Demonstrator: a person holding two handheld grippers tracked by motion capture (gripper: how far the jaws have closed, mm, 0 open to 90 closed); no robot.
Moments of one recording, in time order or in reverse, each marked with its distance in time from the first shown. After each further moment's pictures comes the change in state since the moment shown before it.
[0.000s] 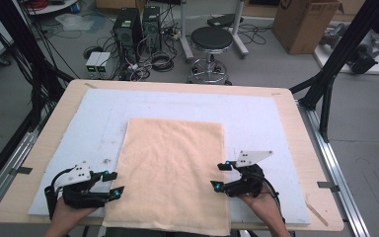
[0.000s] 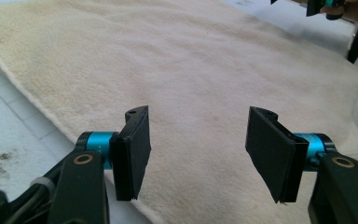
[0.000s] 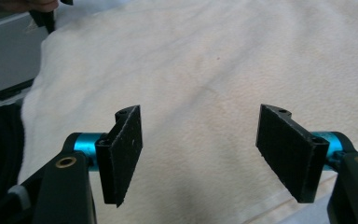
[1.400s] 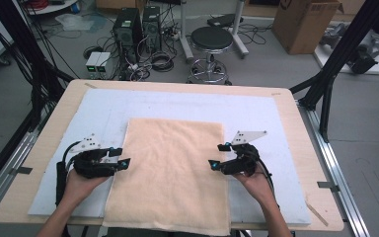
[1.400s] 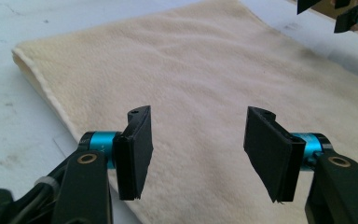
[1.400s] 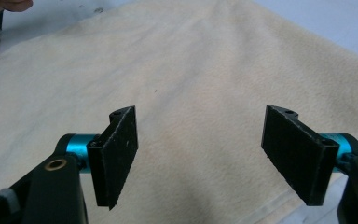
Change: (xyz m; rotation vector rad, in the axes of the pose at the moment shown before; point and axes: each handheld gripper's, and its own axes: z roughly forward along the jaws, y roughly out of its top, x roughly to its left) left arm 0.044 0.049 0.032 0.020 0.079 -0.048; right arm -0.041 0.031 0.015 0.009 -0.079 0.034
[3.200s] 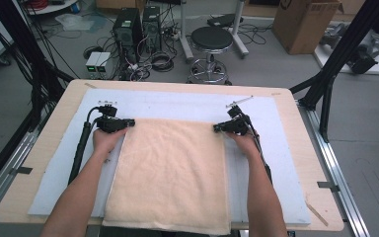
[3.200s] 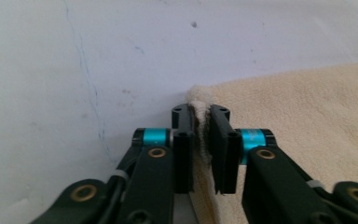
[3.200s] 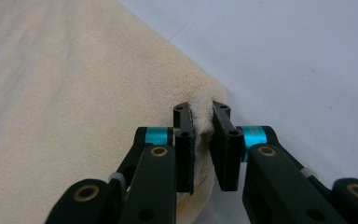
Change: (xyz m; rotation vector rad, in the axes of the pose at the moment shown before) left arm 0.116 0.038 0.102 0.097 0.249 -0.330; right arm -0.130 0.030 0.063 0.182 -0.091 0.235
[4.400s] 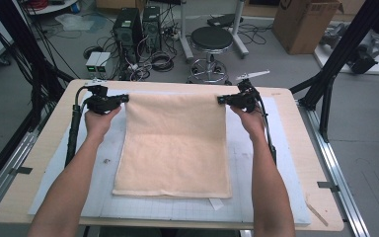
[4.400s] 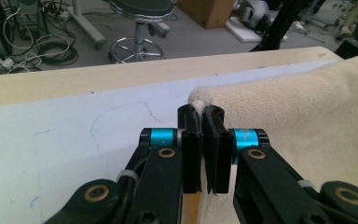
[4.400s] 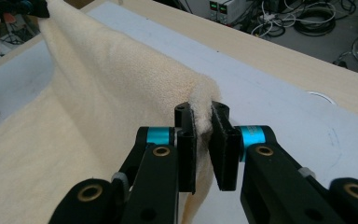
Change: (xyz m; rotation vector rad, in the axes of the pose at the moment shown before) left arm -0.013 0.053 -0.044 -0.226 -0.024 0.115; right arm 0.007 0.064 -0.062 -0.204 -0.021 -0.023
